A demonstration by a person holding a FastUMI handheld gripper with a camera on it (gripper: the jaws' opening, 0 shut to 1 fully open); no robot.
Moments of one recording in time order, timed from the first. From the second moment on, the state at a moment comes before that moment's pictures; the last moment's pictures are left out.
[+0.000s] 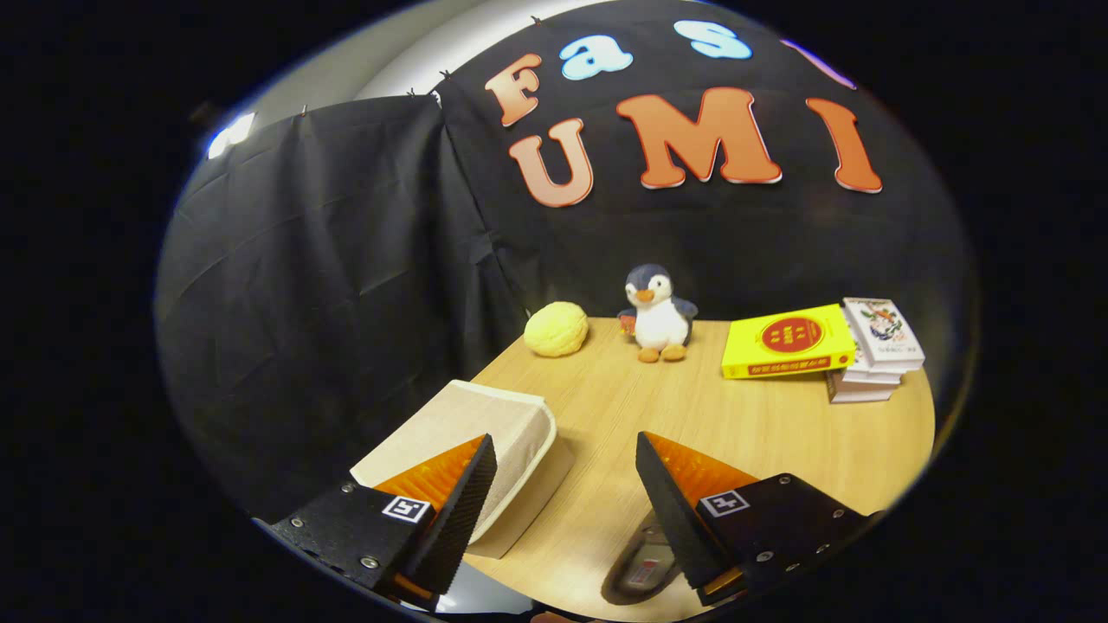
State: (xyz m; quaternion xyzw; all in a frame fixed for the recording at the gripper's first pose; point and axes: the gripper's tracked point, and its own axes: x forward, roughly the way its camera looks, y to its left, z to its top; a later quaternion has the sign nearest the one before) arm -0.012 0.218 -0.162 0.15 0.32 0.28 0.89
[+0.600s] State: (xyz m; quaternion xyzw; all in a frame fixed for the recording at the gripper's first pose) arm -0.046 0.311 -0.241 0.25 0.47 0.34 0.77
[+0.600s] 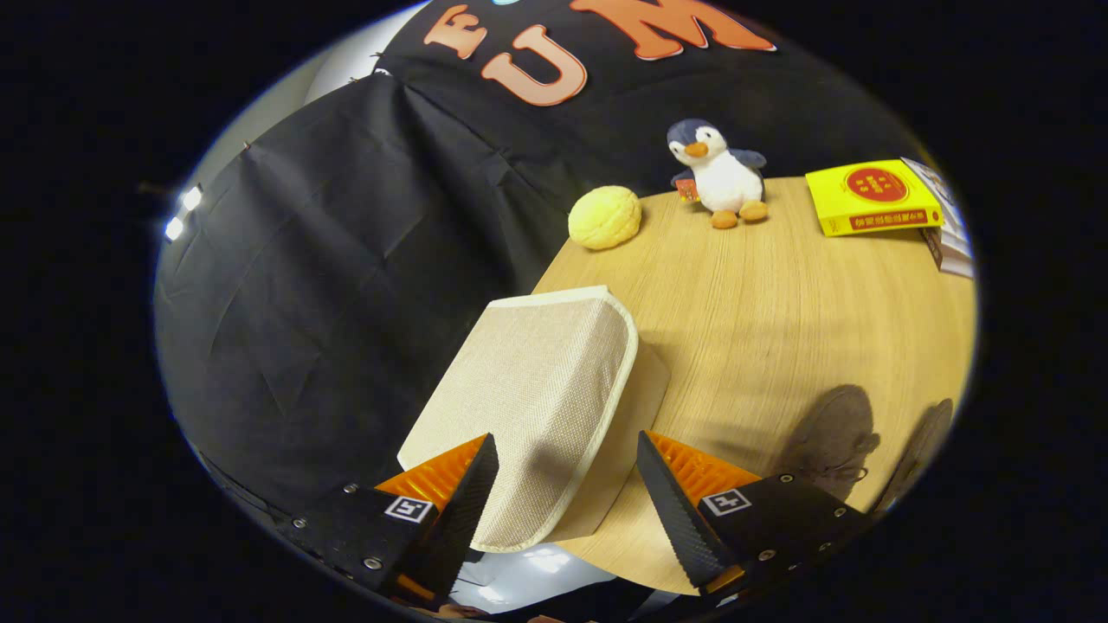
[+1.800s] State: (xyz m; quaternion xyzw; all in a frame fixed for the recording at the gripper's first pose) arm -0.037 0.340 -0.139 0.41 0.44 0.41 0.69
